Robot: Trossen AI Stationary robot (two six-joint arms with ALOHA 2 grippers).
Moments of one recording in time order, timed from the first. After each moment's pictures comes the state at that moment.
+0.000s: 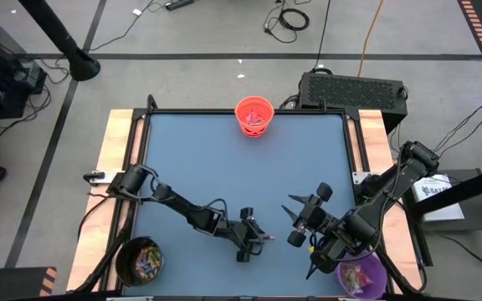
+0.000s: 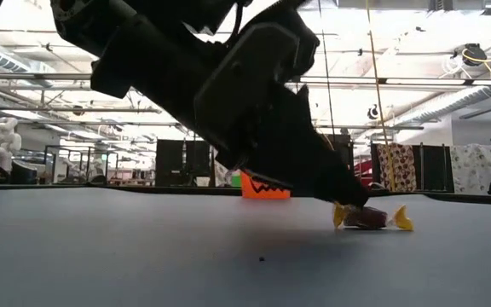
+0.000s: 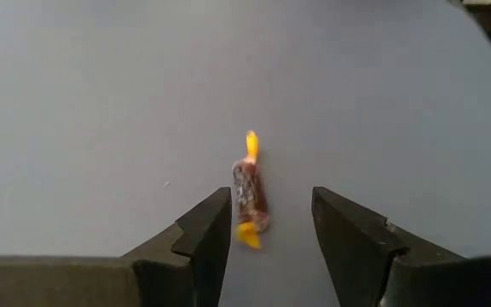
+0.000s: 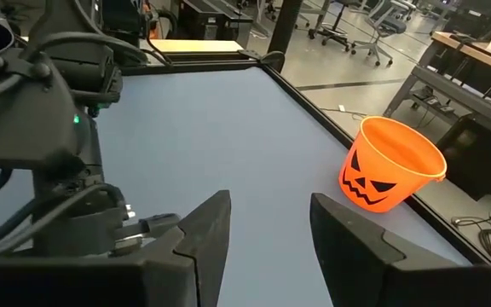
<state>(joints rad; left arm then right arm) -0.38 2.14 1.16 0.40 -0.18 -0.20 0.75 1.54 1.30 -0.97 1.15 0.98</state>
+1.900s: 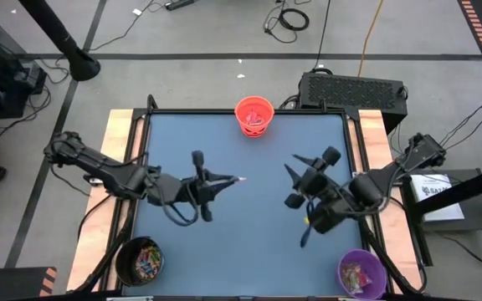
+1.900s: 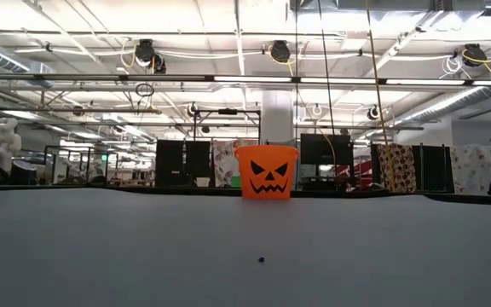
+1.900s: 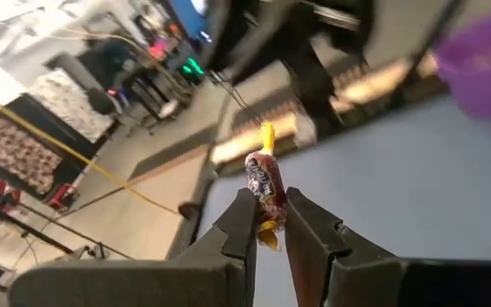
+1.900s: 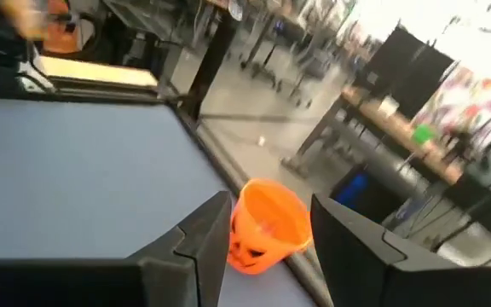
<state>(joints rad) -0.39 1.33 1.16 -0.09 -0.65 0.43 0.55 1.41 1.42 -0.96 1.27 0.49</state>
